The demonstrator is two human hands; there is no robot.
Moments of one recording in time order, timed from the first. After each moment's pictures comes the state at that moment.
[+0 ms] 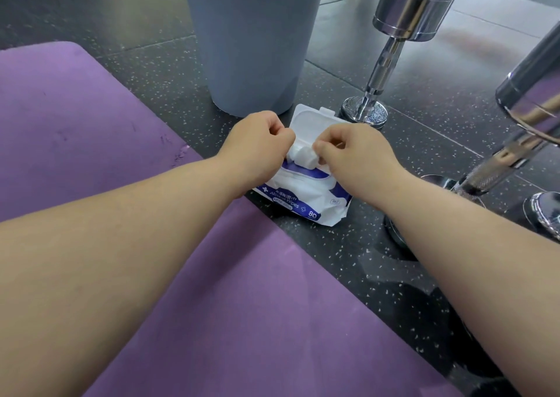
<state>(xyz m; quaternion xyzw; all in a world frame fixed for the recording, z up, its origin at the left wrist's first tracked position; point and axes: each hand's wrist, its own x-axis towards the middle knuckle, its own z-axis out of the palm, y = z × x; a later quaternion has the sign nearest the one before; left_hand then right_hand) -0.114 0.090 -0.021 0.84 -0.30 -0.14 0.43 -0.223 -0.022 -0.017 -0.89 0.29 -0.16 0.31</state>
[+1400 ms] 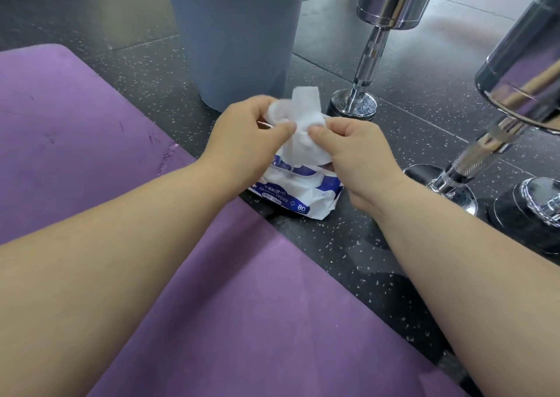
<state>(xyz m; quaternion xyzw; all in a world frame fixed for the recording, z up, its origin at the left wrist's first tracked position) -0.129 0.096 -0.014 0.77 -0.34 -0.11 0.53 -0.232 -0.013 -0.023 -0.72 0.30 -0.25 0.58</state>
